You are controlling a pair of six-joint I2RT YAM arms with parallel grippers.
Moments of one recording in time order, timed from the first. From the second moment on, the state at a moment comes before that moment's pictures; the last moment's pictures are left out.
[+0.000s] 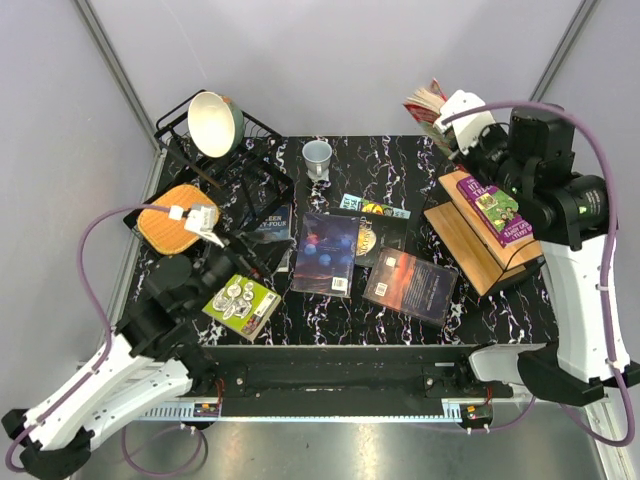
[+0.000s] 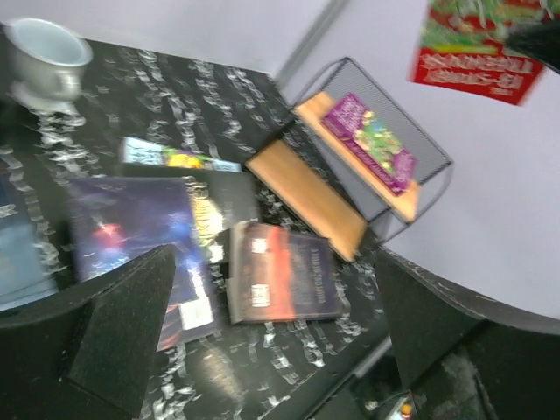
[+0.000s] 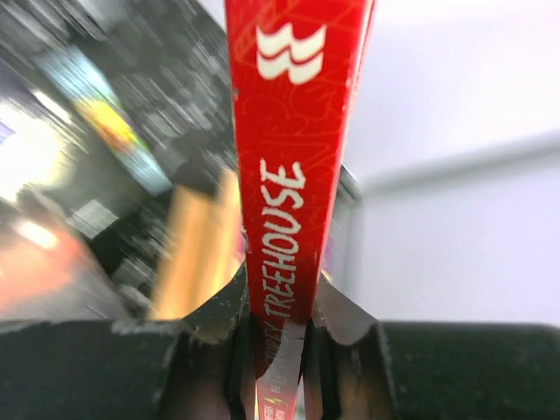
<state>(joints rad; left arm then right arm) -0.79 0.58 0.75 -0.17 -0.13 -0.61 0.34 1.31 2.04 -1.11 0.03 -0.64</state>
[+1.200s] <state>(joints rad) -0.79 0.34 0.56 -0.39 -0.17 -0.57 0.03 1.48 1.61 -1.14 0.45 -0.81</state>
